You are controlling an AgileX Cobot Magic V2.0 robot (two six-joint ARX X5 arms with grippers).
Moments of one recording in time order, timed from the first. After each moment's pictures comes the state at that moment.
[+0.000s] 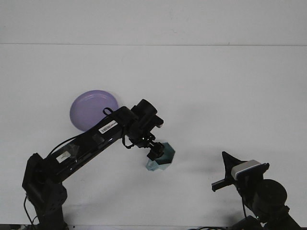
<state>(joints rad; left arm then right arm) -0.72 1.88 1.62 -0.92 0.34 0.04 0.44 0.32 0.58 -0.56 0.08 0.08</state>
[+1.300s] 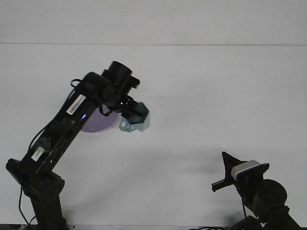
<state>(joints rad) -0.47 1.91 2.13 -1.24 0.15 0.06 0.44 0.32 0.58 -0.56 0.08 0.08</state>
